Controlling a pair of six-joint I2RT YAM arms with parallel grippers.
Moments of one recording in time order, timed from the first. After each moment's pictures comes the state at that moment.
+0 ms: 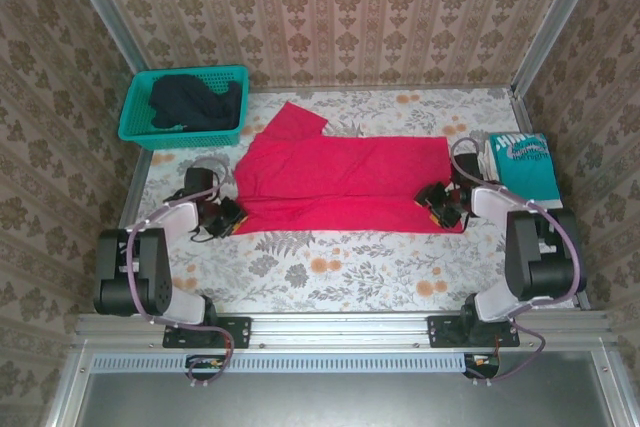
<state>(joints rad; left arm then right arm) -0.05 1.43 0.63 -0.40 0.35 -0.77 -0.01 1.51 0.72 -0.40 -0.30 0.79</state>
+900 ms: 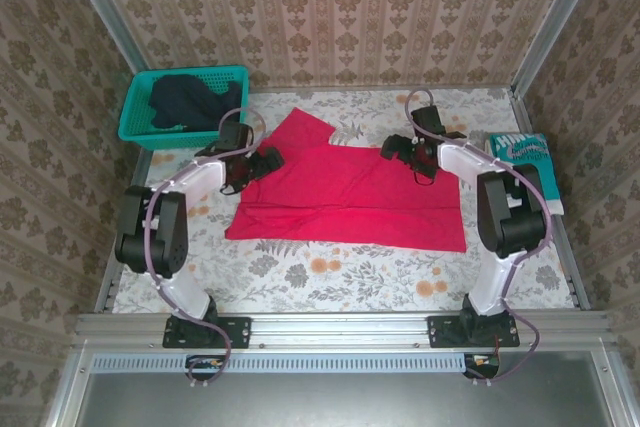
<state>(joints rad) -0.27 1.72 1.08 -0.36 0.18 -0.66 0.17 1.88 1.27 -0.40 -0.08 0.58</state>
